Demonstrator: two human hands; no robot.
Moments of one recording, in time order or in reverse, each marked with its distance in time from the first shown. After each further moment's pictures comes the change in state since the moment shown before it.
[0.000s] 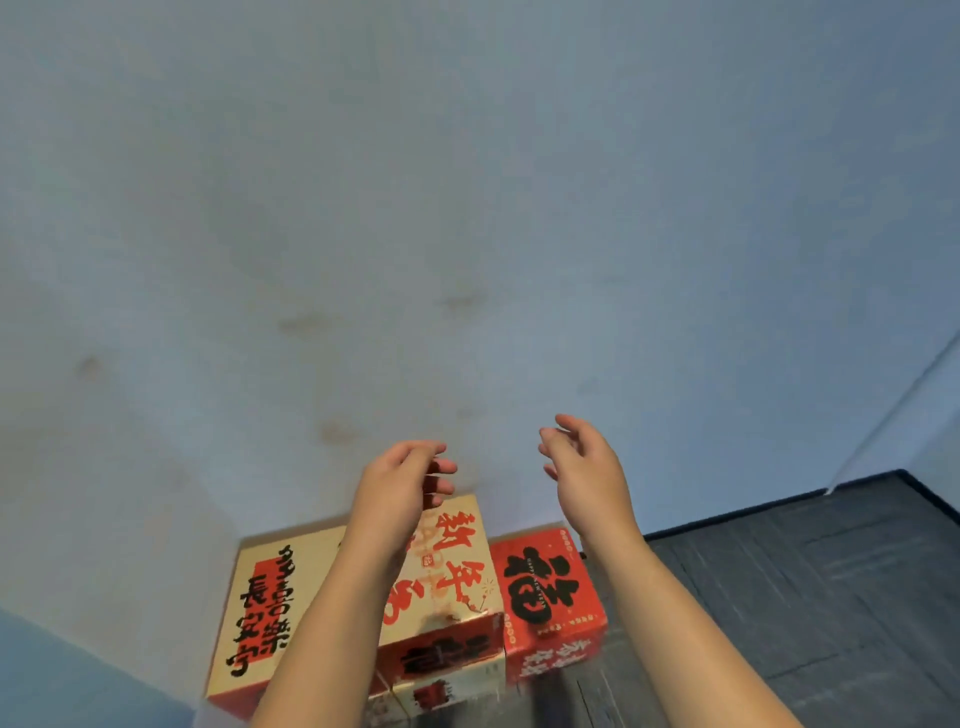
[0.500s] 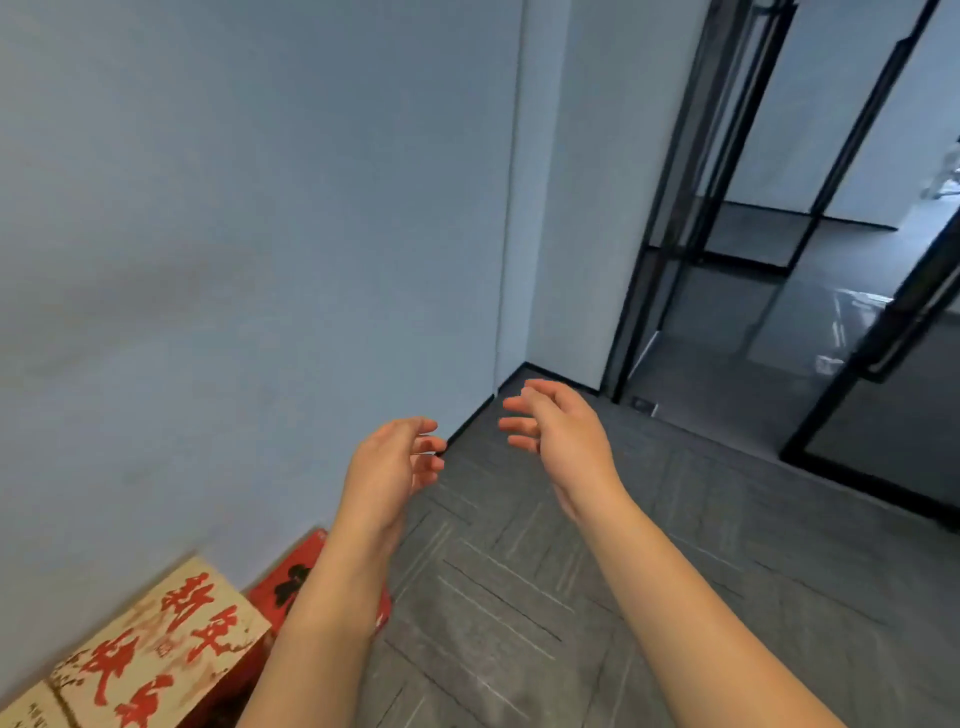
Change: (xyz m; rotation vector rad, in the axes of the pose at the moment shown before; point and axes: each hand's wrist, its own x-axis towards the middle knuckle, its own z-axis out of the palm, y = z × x) left_hand -0.239 0.012 0.189 -0.058 -0.727 -0.016; right_hand -0.258 -0.022 -0.257 0.275 0.669 -0.038
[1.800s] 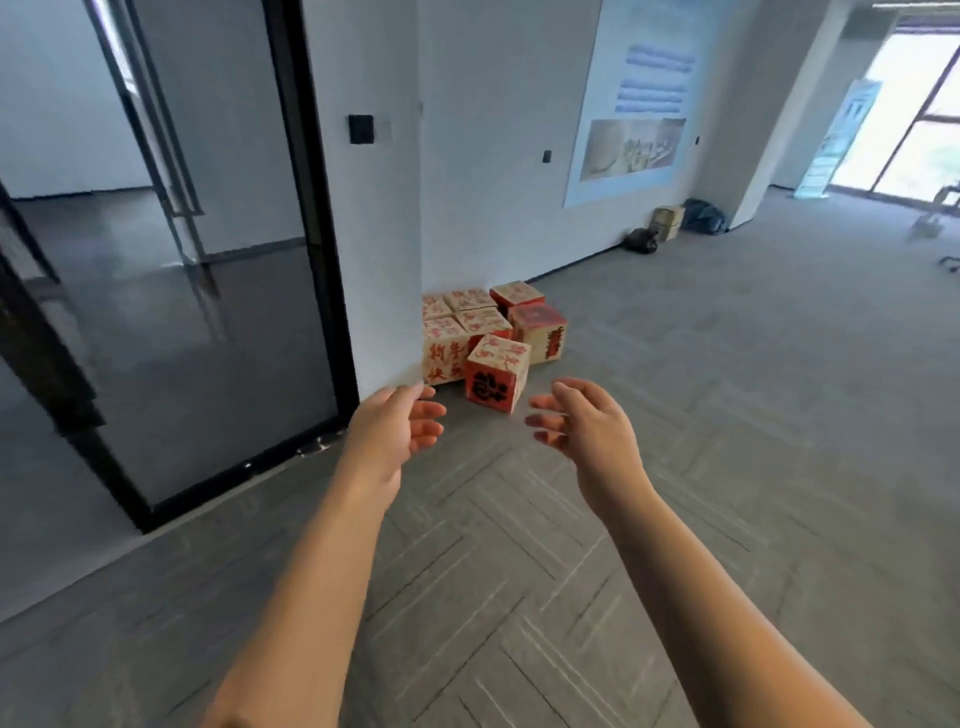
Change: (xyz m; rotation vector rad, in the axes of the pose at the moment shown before) left_hand -0.409 -0.314 1.155 0.307 -1.336 -0.218; right_hand -0.187 -0.073 -1.165 0.172 1.375 -0.163
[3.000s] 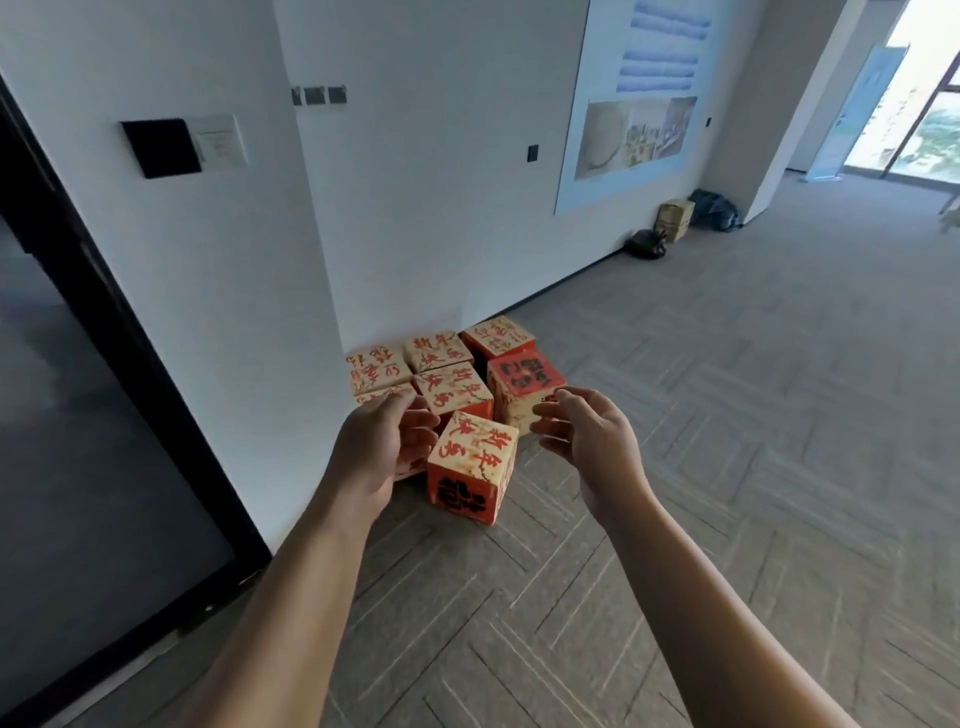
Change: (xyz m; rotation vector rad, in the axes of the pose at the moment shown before) left_hand 0.711 0.054 0.297 0.017 -0.040 -0.065; right_hand 0.767 -0.034 -0.002 0.013 0.068 0.073
